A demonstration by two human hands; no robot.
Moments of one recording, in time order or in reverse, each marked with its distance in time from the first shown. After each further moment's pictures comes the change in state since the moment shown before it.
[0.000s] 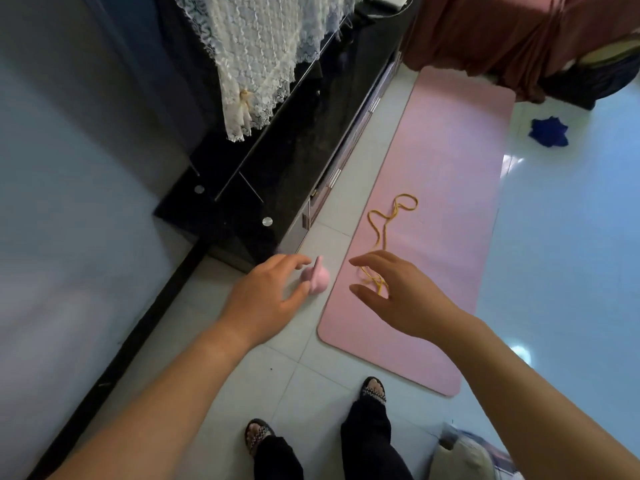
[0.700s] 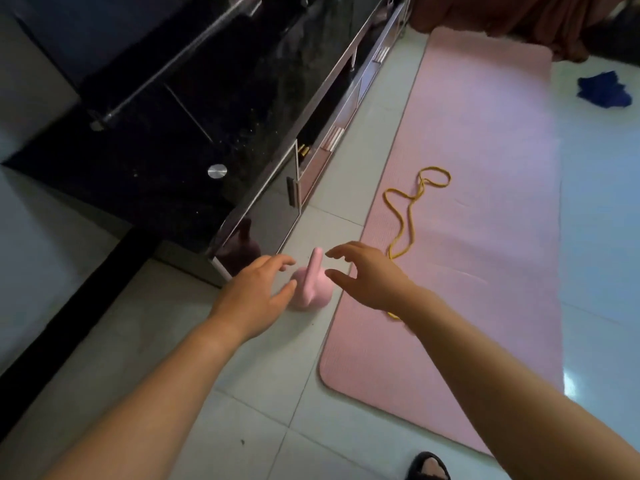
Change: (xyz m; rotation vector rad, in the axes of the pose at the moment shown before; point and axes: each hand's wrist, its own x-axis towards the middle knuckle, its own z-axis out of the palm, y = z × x) left_hand 0.166 -0.257 0.297 0.033 0.011 -0.054; right_hand 0.212 0.239 0.303 0.007 0.048 -0.014
